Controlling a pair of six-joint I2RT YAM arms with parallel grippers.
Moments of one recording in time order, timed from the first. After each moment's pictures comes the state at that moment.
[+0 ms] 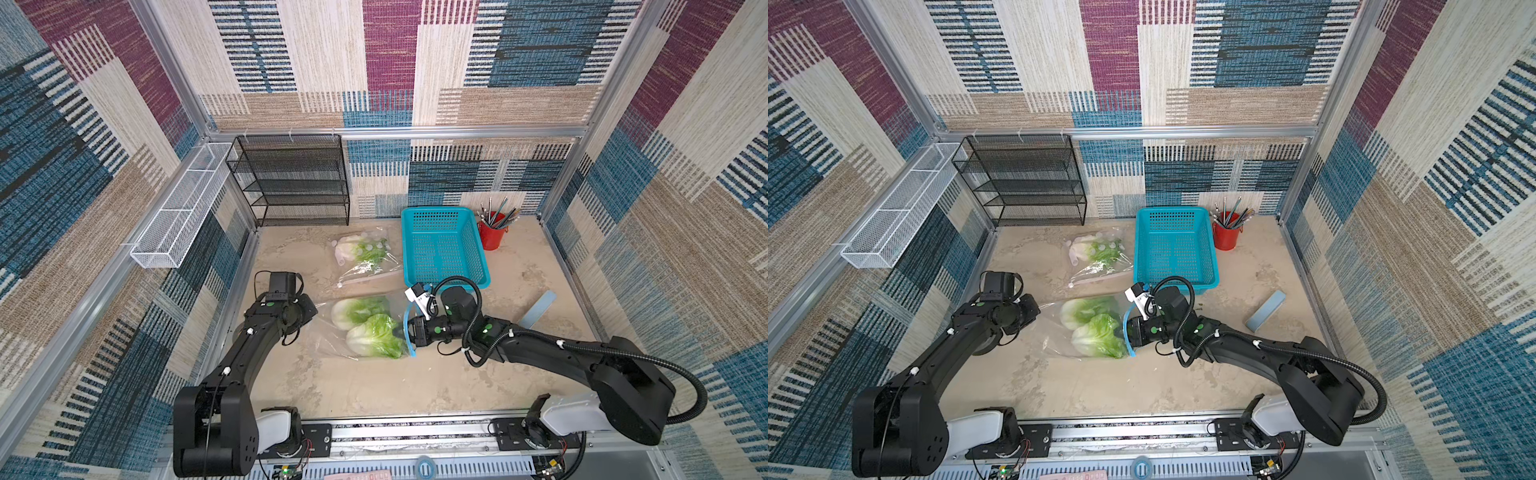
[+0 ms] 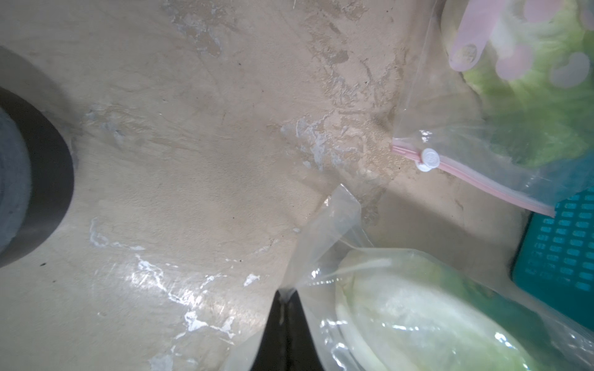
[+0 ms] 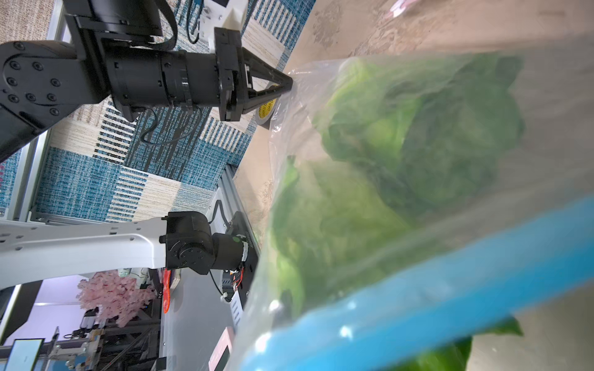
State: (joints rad) left arm 0.00 1.26 0.80 -0.57 0.05 -0.60; right arm 0.79 1.36 0.69 0.18 -0.57 0.67
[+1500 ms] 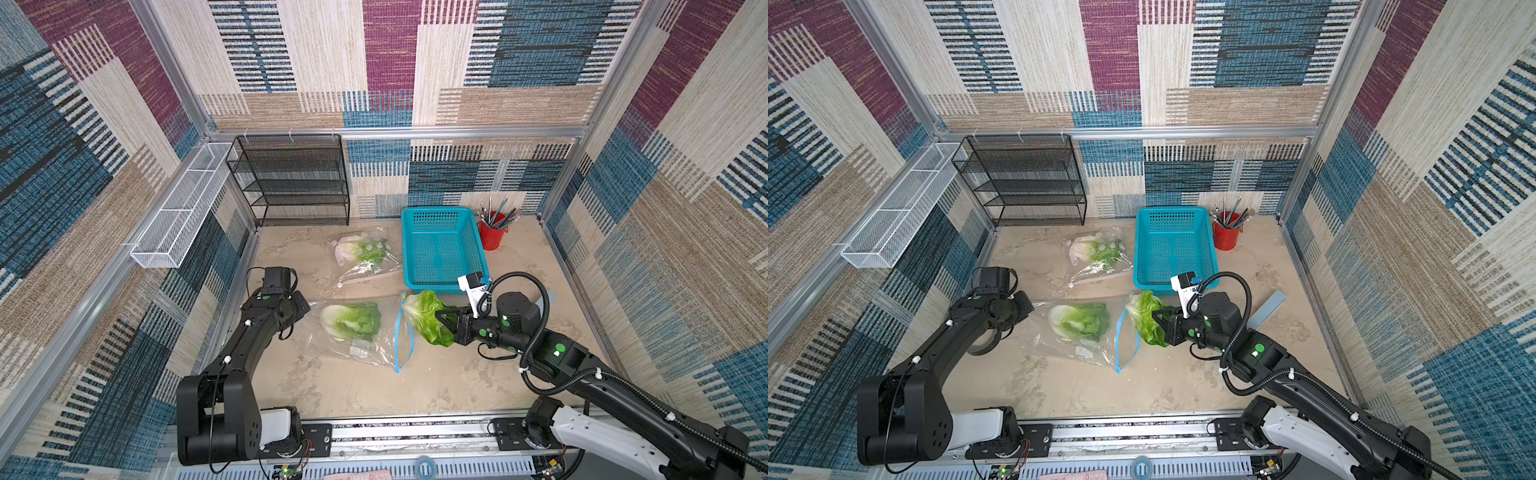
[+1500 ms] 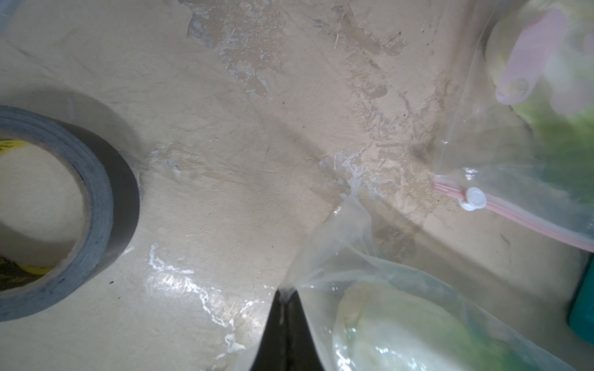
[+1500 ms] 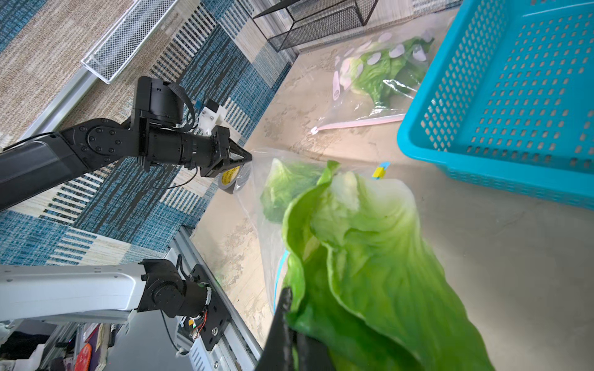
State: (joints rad) left arm 0.05 1.32 0.84 -0.59 -0.02 -0.55; right arm 0.76 0.83 0.73 -0.28 -0.19 0.58
